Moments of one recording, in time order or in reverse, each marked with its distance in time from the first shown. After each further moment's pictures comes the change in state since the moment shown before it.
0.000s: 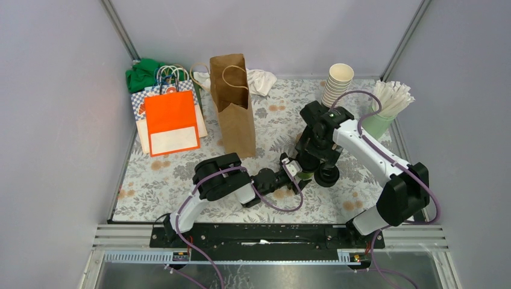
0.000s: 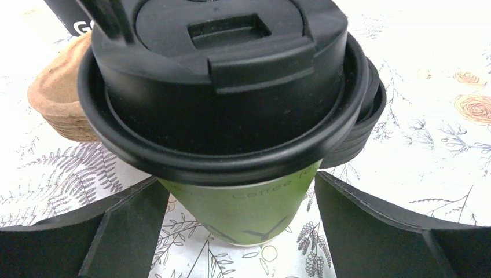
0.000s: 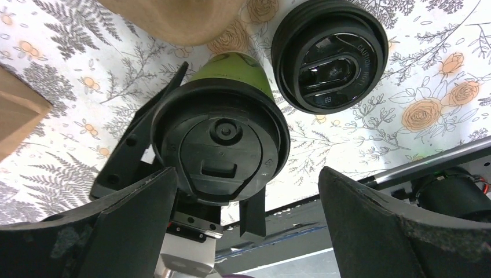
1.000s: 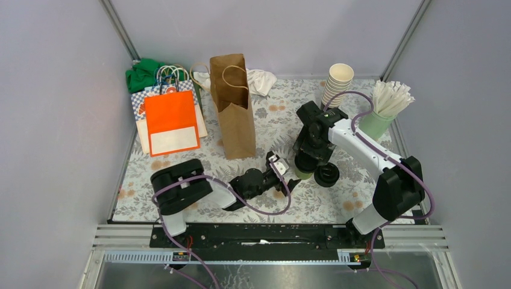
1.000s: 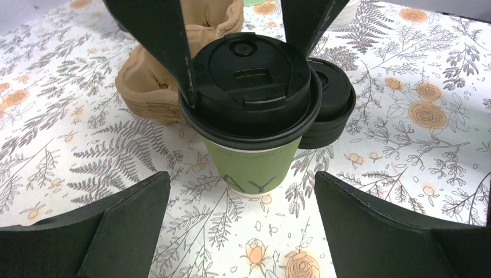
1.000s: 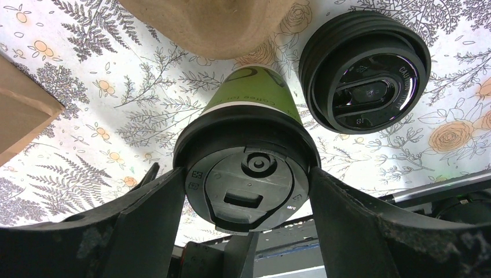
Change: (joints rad) left arm -0.032 -0.400 -0.222 -0.228 -0.109 -0.031; right arm 0.000 0.047 -0.040 0.111 -0.039 -0.040
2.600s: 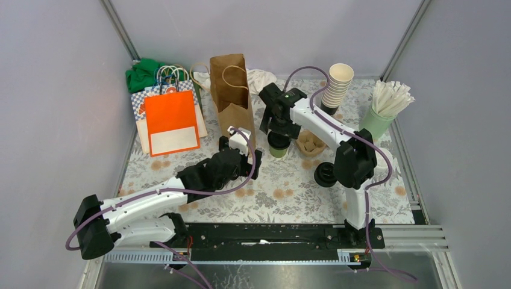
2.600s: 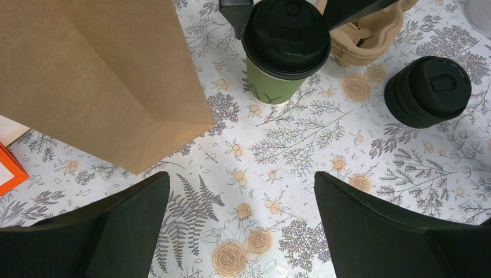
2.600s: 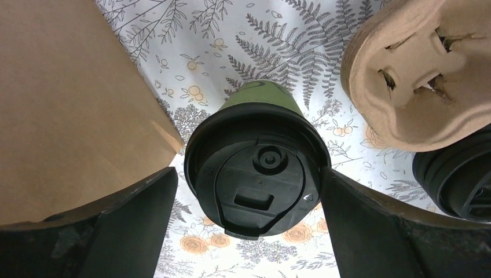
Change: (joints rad) left arm 0.096 -0.773 0.191 -1.389 -0.351 -0.354; right arm 0.138 0.444 0.545 0.000 0.095 -0.071
